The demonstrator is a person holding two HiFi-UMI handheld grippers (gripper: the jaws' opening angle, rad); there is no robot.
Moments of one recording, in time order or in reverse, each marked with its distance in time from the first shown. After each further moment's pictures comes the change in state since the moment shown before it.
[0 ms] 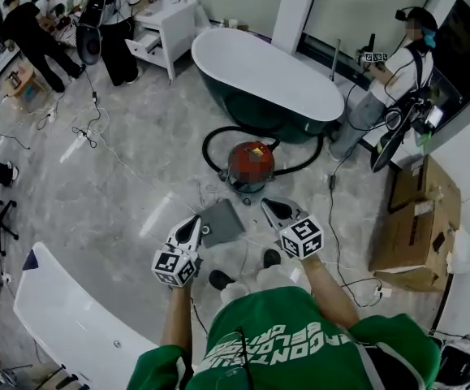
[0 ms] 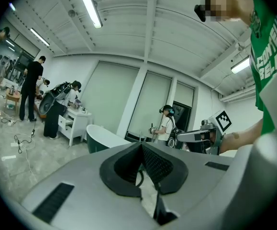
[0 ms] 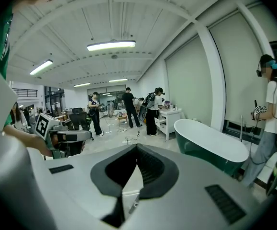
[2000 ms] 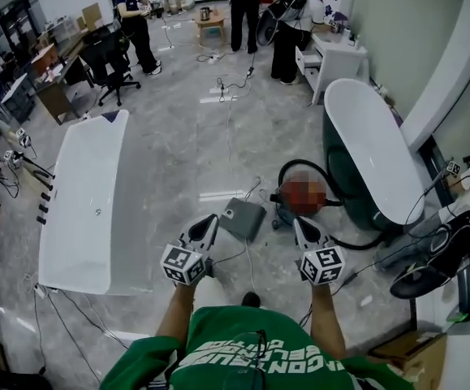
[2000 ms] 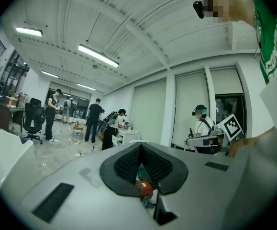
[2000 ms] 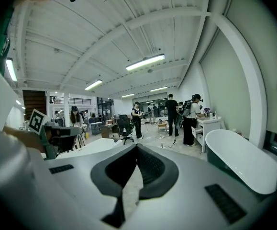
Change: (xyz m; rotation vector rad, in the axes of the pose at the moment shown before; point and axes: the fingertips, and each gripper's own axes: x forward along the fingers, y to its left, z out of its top) left arm 0.046 -0.323 -0.022 0.089 -0.193 0.781; right arm -0.188 -0.181 -0.022 -0.159 -0.107 0.580
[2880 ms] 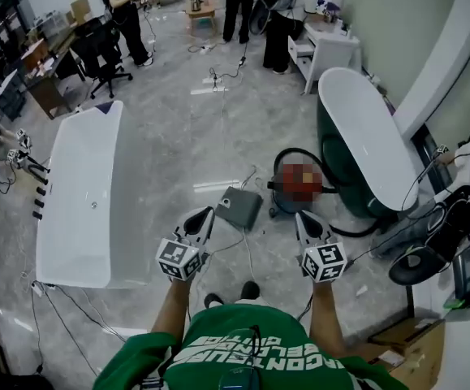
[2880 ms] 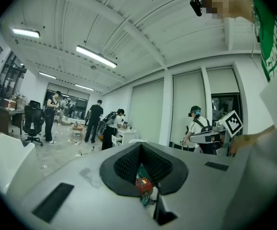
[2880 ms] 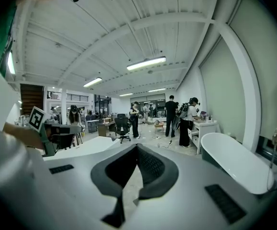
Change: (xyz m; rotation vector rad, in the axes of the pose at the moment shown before) left arm -0.044 -0.006 -0.005 0.017 0.021 -0.027; right arm -0.039 0.037 -0.007 -0.029 0.018 -0.059
